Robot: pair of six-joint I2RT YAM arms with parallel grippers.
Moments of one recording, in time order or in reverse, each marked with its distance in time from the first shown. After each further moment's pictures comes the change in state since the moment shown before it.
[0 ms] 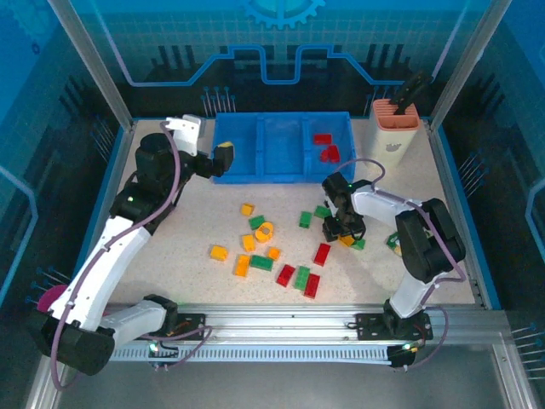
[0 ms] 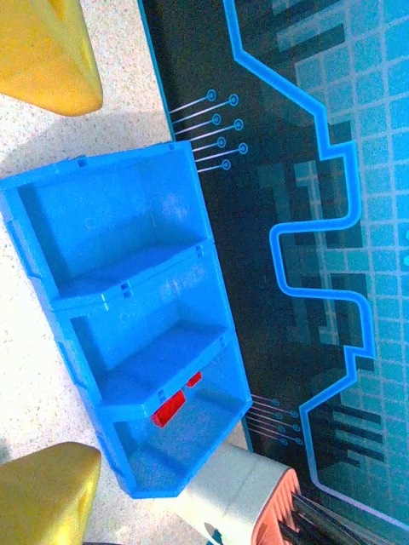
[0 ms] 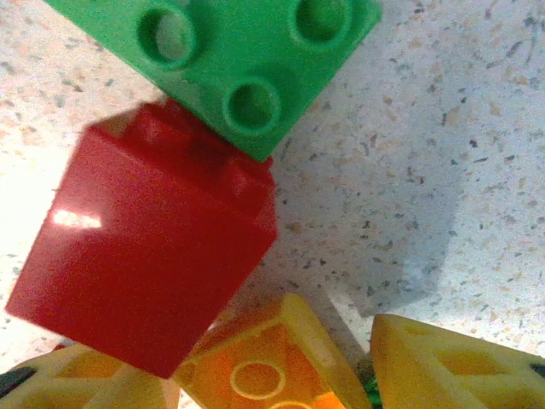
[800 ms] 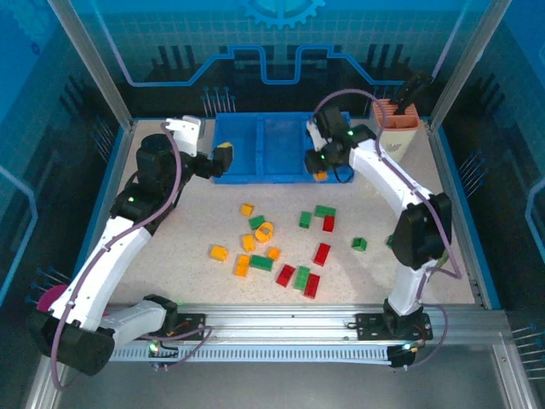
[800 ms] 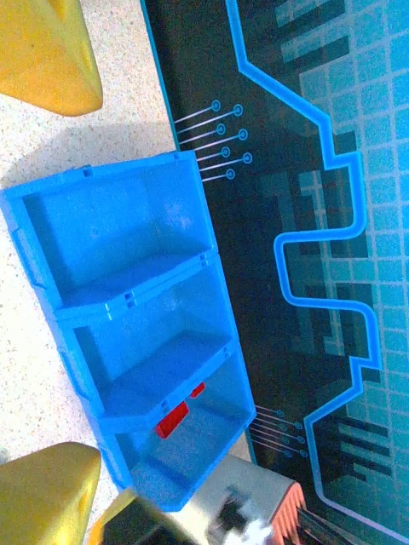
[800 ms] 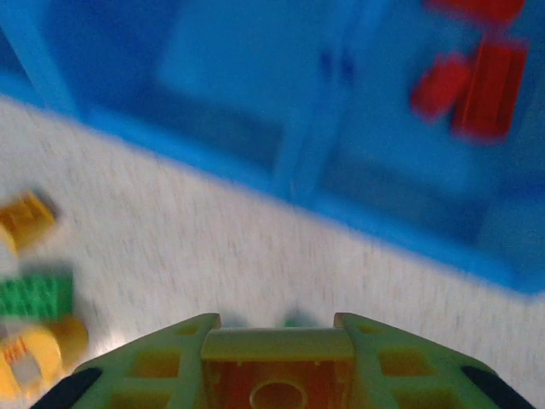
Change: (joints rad) left arm 0.000 0.000 -0.011 0.000 -0.027 0.008; right arm 0.006 0.161 0.764 -0.099 -0.064 -0.088
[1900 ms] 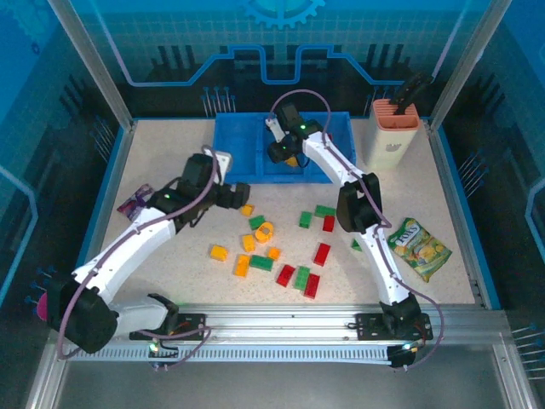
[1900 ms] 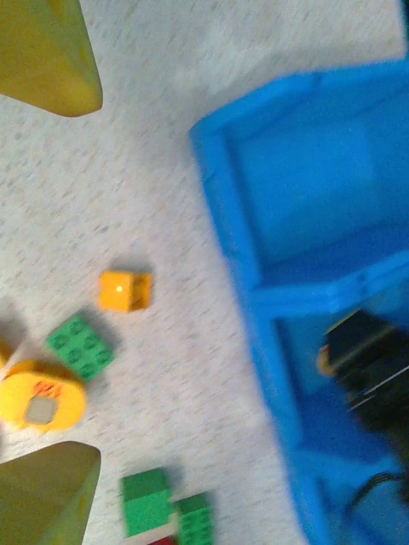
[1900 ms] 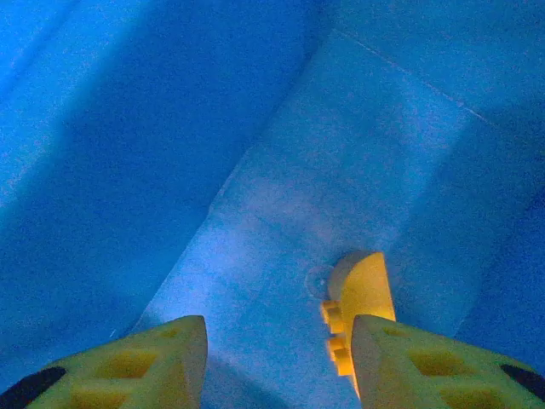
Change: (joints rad) left arm -0.166 0.140 -0.129 -0.221 -0.098 -0.158; right arm 0.057 0.680 0.696 0.015 -0.019 -0.143
